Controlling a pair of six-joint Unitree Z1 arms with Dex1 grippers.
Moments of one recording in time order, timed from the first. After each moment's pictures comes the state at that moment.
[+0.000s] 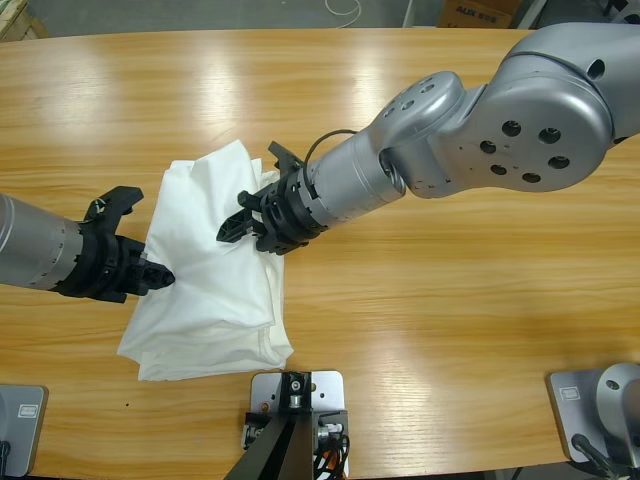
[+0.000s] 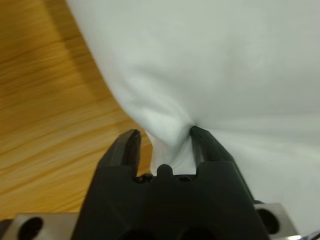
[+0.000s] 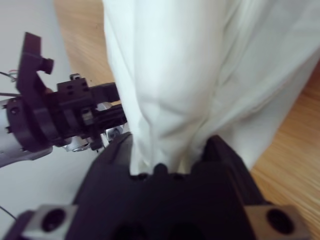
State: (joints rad) arm 0 -0.84 1.62 -0.81 0.50 -0.08 -0.61; arm 1 0.91 1.97 -1.07 -0.07 0.54 1.00
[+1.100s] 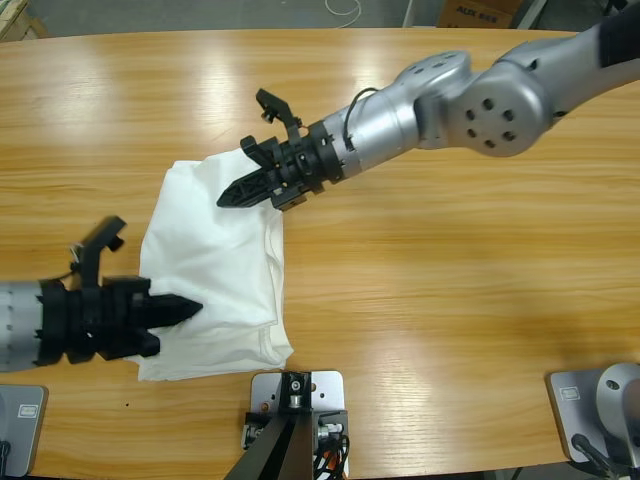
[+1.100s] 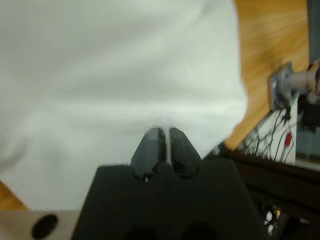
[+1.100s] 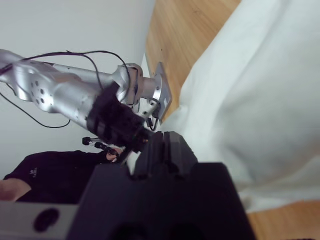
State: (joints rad) arm 0 -1.08 1.41 -0.40 -0.22 -0.12 -0.90; arm 1 0.71 2.13 -1.05 -0.51 1.10 0.72
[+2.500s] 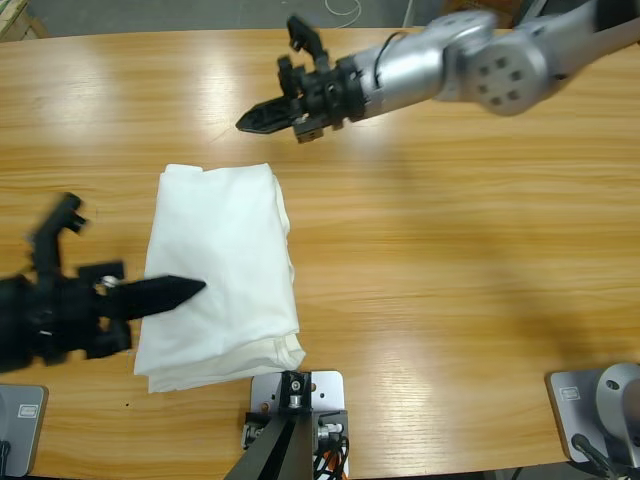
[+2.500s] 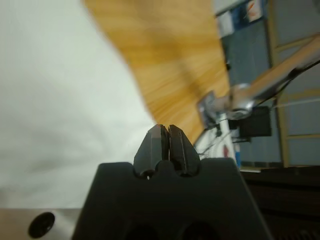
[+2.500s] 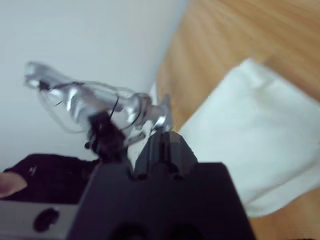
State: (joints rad) arm 0 -1.10 1.31 -0.28 -0.60 -0.11 -1.01; arm 1 0.56 2.11 -1.08 -0.62 1.20 0.71
